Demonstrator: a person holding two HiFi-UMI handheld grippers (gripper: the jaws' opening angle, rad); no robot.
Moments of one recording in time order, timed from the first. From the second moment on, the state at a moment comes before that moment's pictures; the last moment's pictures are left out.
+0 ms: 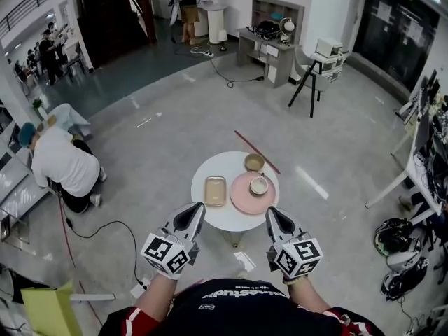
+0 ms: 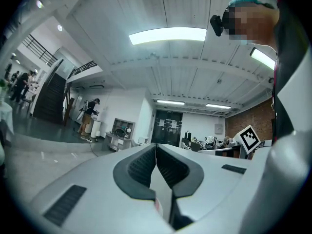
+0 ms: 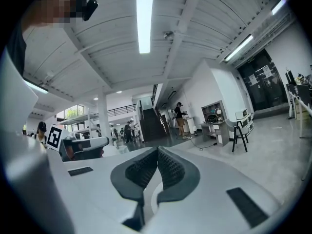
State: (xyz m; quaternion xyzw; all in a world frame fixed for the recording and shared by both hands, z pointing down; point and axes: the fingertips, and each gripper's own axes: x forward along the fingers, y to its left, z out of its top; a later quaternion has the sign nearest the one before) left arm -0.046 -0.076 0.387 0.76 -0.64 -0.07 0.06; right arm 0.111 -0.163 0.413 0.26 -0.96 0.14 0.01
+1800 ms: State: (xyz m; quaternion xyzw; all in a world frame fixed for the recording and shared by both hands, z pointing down) left arm -0.185 -0.141 0.395 0.79 -0.61 -0.06 0.08; right arm -0.031 -0.207 0.404 0.29 -0.95 0.12 0.01
